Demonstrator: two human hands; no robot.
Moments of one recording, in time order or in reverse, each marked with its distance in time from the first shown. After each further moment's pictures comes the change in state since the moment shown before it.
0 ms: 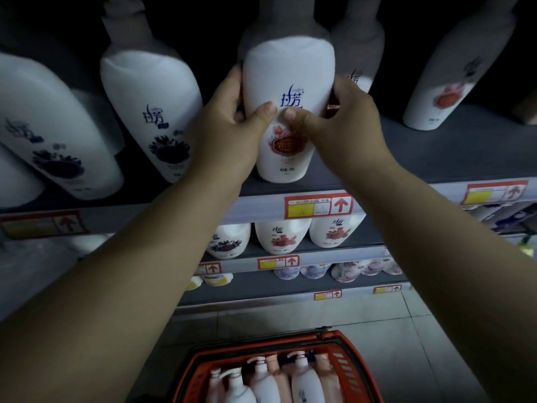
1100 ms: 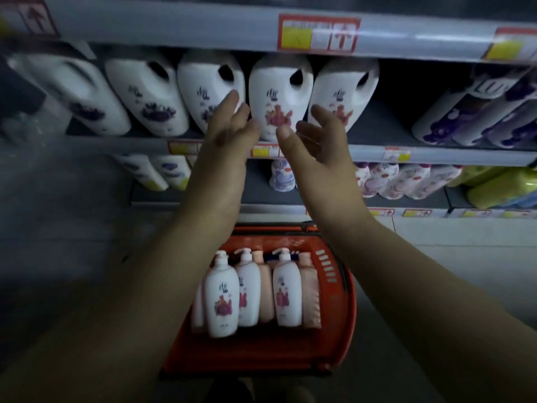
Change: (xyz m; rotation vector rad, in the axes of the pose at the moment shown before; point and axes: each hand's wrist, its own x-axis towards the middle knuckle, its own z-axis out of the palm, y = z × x) left_hand -0.238 -0.077 0.025 -0.234 0.124 -0.333; right_hand -0.242 0.087 -0.001 0.302 -0.163 0.289
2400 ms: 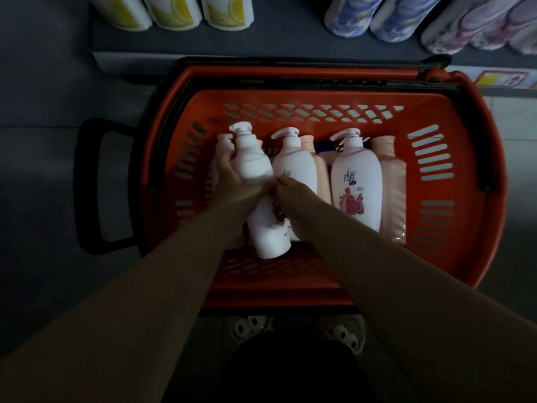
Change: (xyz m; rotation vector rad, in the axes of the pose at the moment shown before) left_hand -0.065 -0.337 -0.180 0.398 0.208 -0.624; right_hand -0.086 0.374 0.140 -0.165 -0.261 0.952
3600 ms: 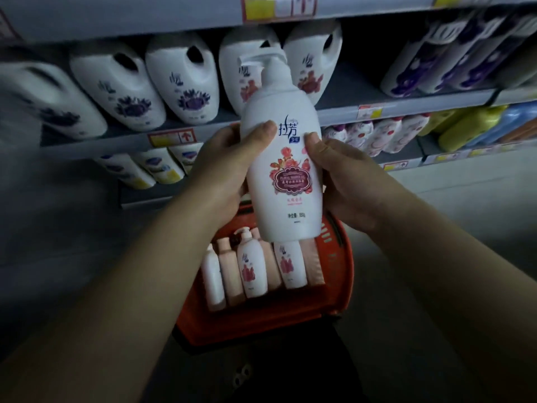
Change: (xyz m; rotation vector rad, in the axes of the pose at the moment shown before) left_hand -0.198 0.326 0.015 -0.268 -0.398 0.321; right_hand -0.306 -0.197 -0.189 0.487 -0.084 -0.549
